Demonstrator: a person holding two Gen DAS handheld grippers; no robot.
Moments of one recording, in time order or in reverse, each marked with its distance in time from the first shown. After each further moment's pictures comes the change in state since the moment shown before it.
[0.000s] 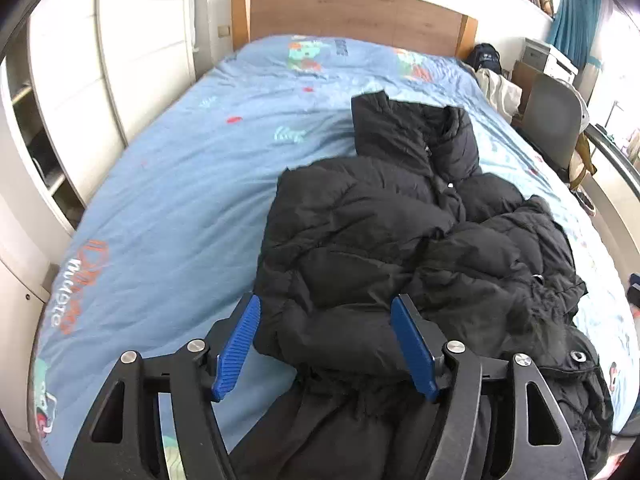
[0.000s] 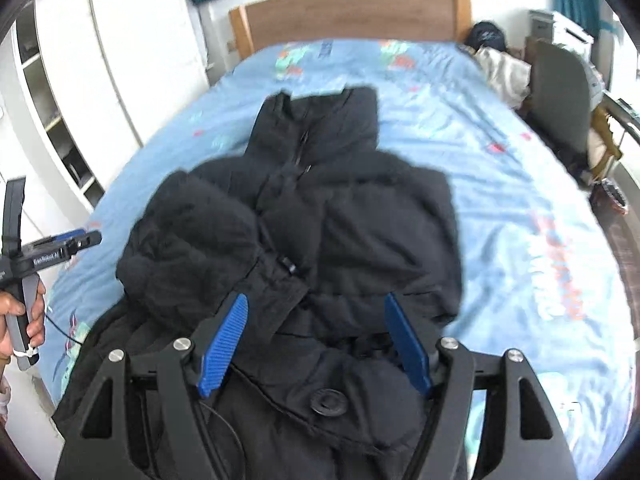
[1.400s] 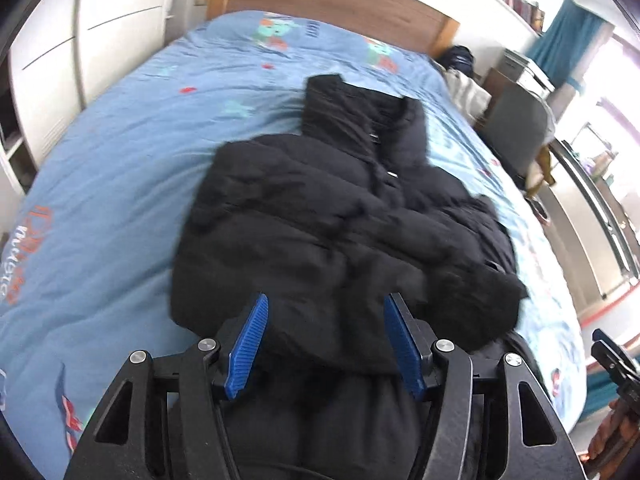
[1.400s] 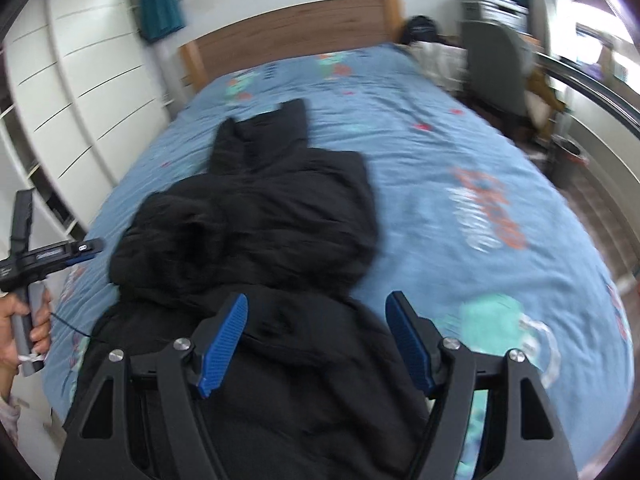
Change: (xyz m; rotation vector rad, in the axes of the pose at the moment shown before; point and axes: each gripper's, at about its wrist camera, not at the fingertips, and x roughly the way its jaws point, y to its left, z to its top) left arm 0.014 -0.018 0.000 -0.088 0.077 -0.203; right arm -0.039 -0.012 -0.046 0.112 -0.034 -0.029
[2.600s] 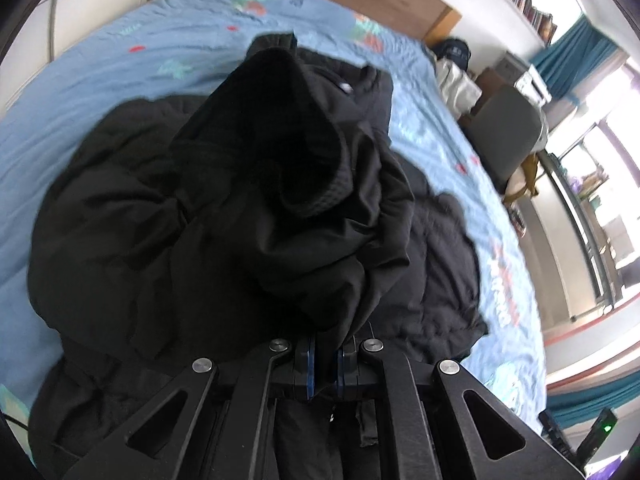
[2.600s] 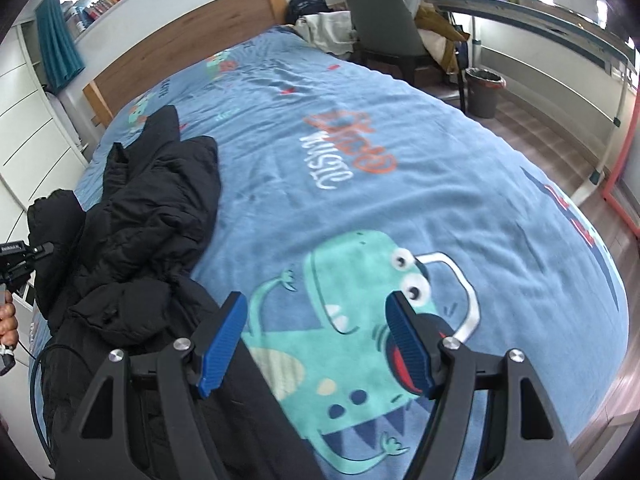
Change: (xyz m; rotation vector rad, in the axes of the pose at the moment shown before) left arm 0.093 -0.100 0.011 -0.094 0.098 -0.116; right arm -0.020 -0.196 -0.087 0.340 0.022 -0.230
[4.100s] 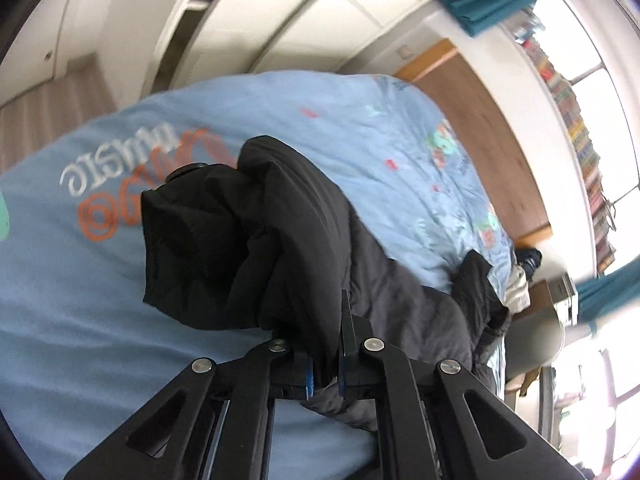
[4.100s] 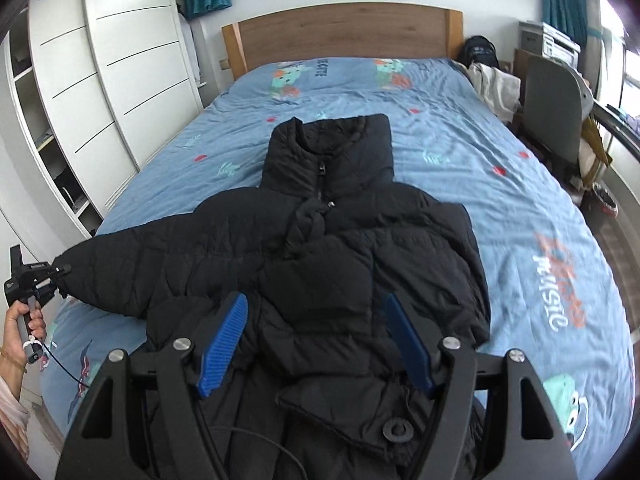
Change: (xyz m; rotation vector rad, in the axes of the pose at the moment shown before) left arm -0.197 0.378 -0.018 -0.594 -0.374 0.018; right arm 0.004 0.333 0.044 -0.419 -0.015 0.216
